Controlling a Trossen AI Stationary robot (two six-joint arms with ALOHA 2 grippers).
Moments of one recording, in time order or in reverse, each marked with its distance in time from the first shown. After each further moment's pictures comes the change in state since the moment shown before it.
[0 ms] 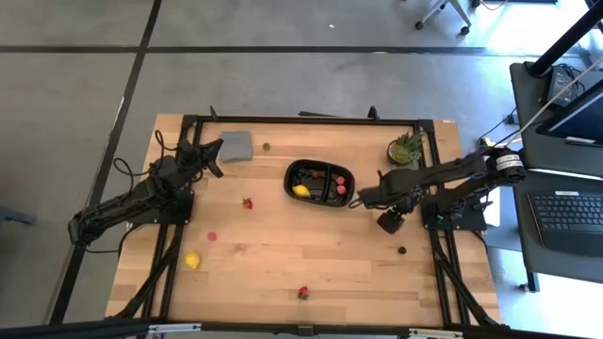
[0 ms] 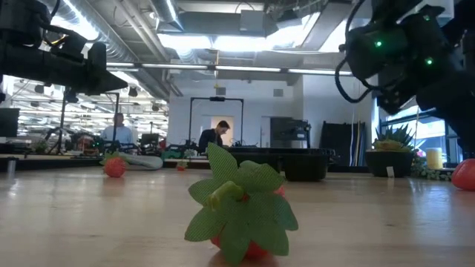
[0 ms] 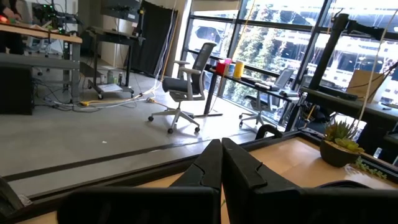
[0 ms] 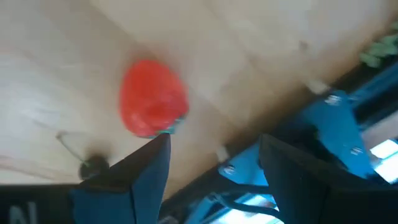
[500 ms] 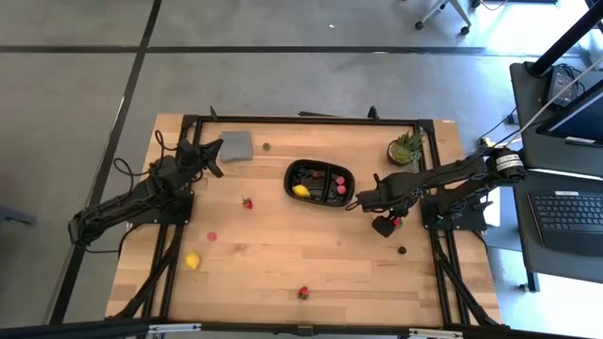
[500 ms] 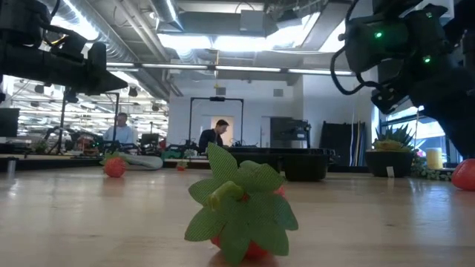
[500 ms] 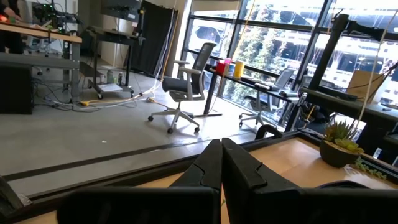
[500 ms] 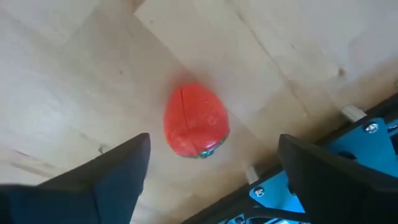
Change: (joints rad) left arm 0.000 0.000 0.000 0.000 0.000 -0.003; right arm 0.042 0.000 -0.001 0.107 -0.007 0.025
